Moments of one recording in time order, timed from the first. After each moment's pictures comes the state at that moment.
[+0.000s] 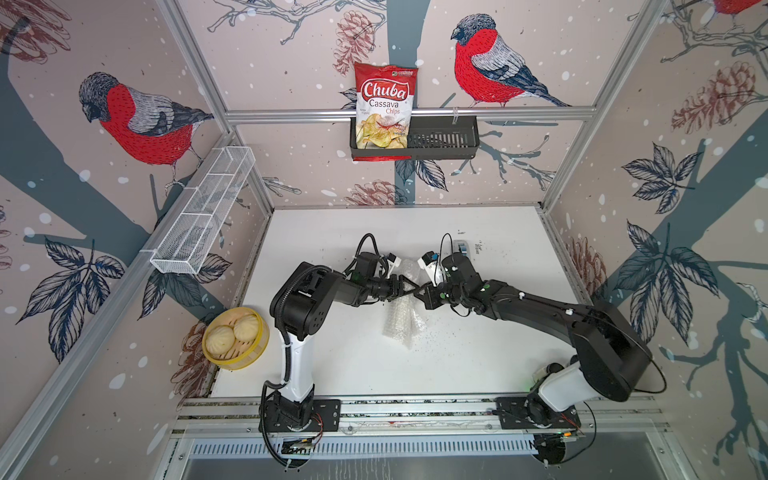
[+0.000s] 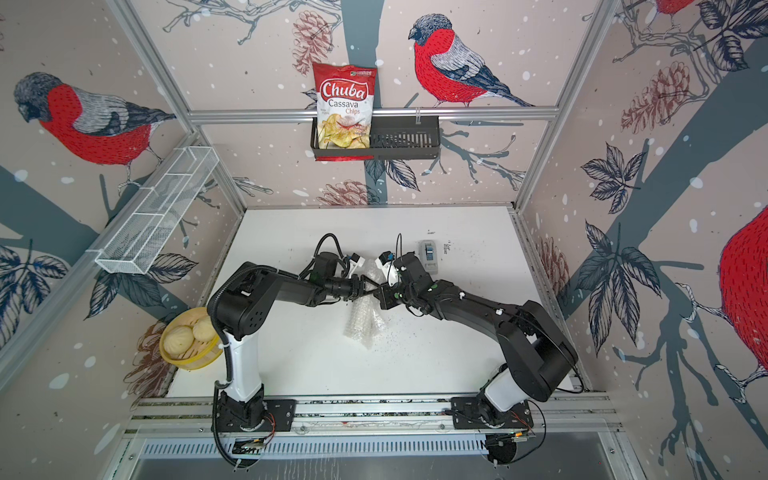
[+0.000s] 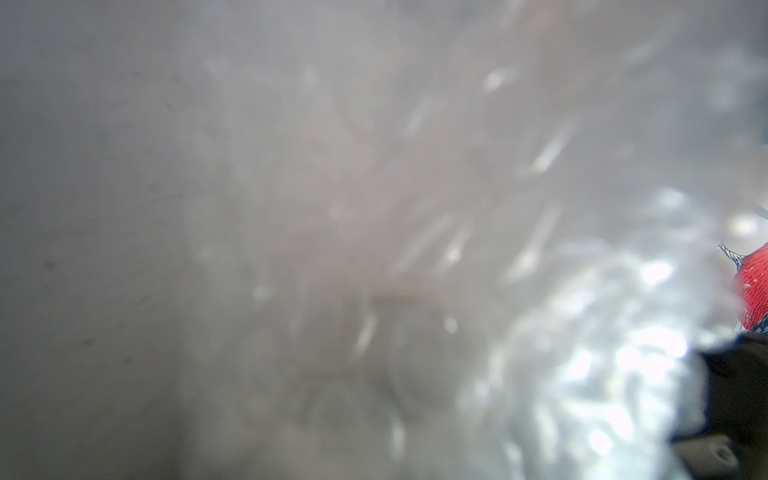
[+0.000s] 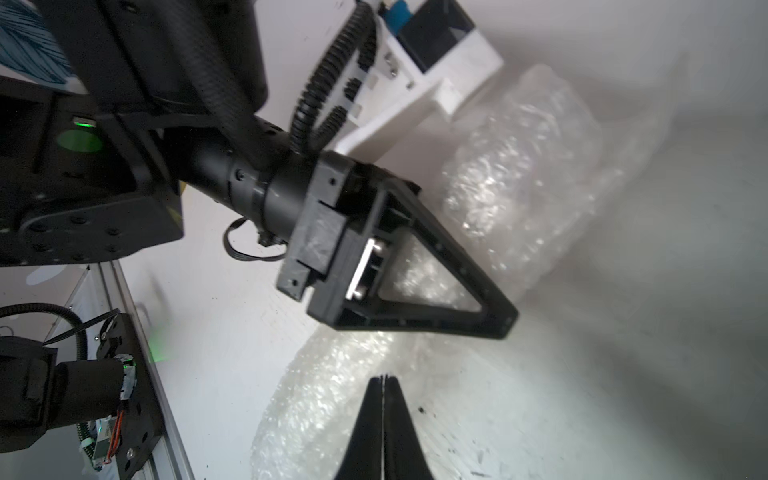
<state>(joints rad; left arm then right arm) -0.44 2.03 0.90 0.45 0.91 -0.72 0.73 1.53 0.85 -0.07 -0.35 0.31</state>
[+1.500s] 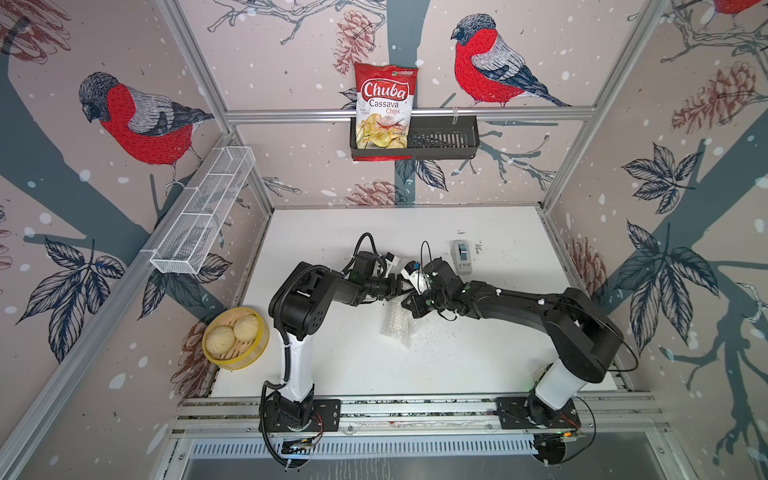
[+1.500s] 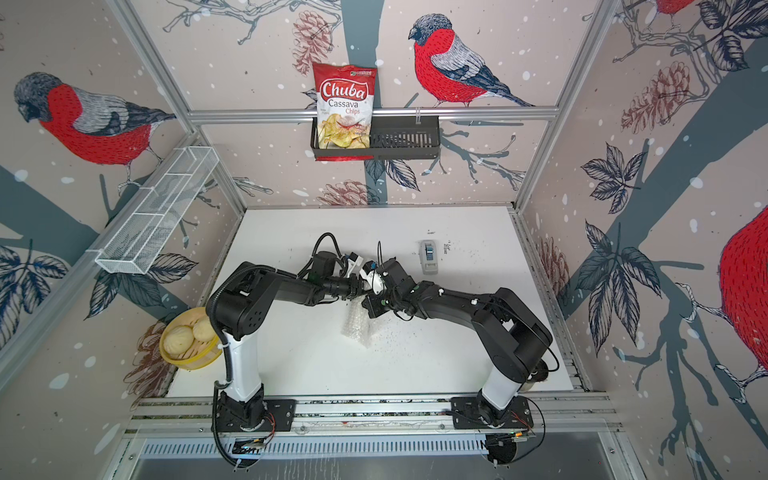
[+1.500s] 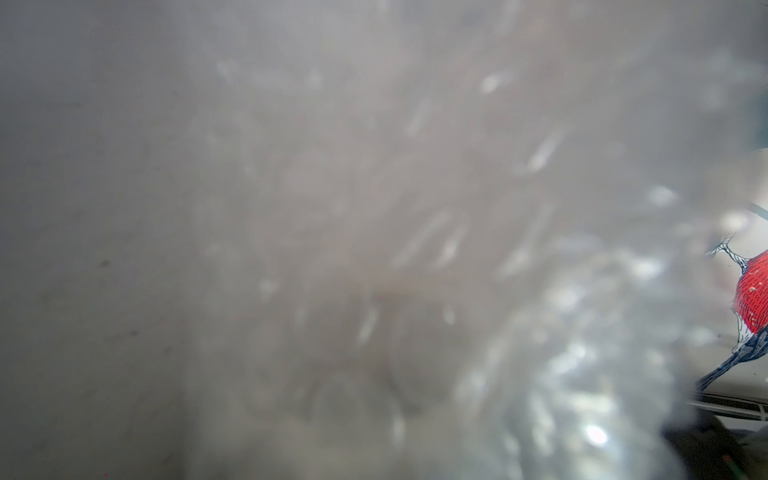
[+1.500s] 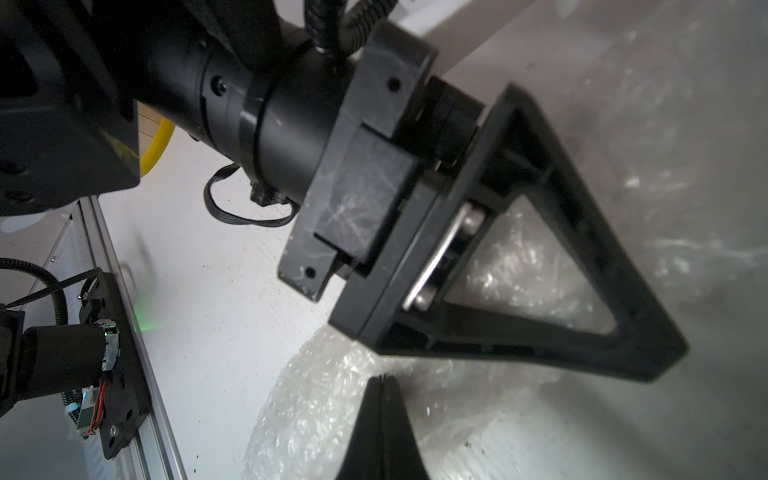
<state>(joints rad) -0.43 2.02 0.90 0.45 0.91 -0.71 0.84 1.67 0.94 -0.09 -0.34 0.29</state>
